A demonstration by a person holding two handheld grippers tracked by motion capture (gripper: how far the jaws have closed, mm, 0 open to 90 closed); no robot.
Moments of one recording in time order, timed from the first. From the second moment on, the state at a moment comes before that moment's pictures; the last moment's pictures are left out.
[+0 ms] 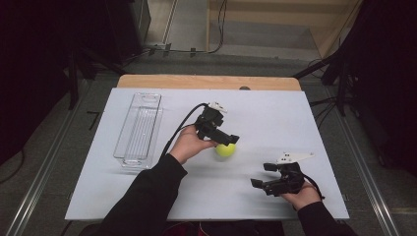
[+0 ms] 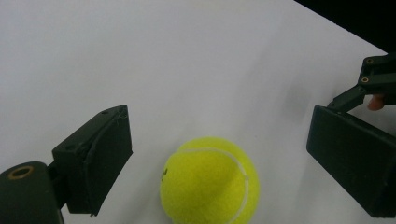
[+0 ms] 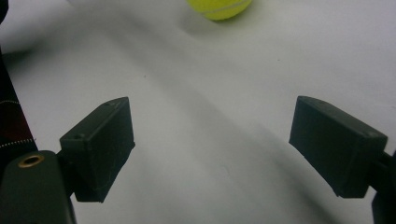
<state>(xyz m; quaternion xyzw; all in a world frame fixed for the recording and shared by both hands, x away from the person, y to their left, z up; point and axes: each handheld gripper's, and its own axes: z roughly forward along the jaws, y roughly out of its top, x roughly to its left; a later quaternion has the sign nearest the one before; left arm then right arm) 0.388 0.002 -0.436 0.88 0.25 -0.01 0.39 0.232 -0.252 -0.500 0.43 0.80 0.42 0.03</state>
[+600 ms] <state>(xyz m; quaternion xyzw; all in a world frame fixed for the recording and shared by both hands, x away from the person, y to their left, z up) 0.387 0.001 -0.447 0.88 0.25 0.00 0.39 0.231 -0.252 -0.500 0.43 0.80 0.42 0.03</state>
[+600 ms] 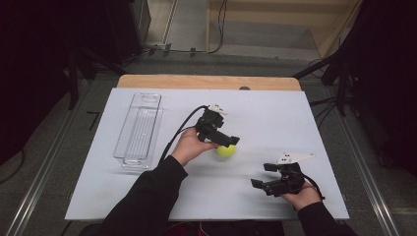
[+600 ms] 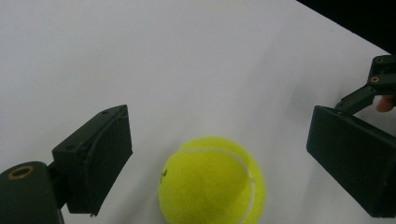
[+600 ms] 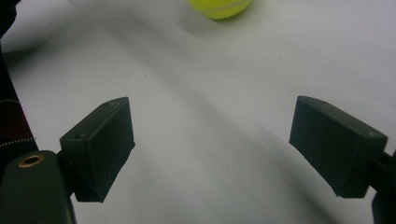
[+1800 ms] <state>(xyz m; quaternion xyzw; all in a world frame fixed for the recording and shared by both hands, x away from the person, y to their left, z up) 0.379 -0.003 -0.481 0.89 0.25 0.00 0.38 0.231 -0.252 -0.500 0.43 0.80 0.42 0.03</state>
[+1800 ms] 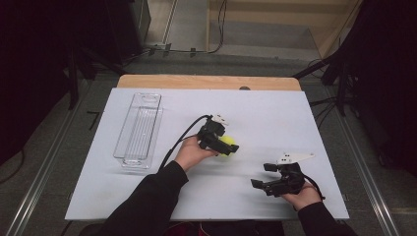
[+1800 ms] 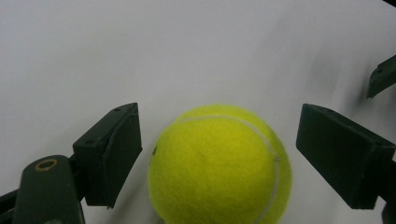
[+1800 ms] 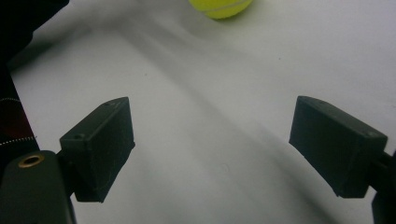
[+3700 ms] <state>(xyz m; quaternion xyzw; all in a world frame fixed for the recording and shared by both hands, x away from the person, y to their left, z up) 0.370 0.003 -0.506 0.90 0.24 0.01 0.37 0.231 -0.251 -0.500 0.42 0.80 0.42 0.03</state>
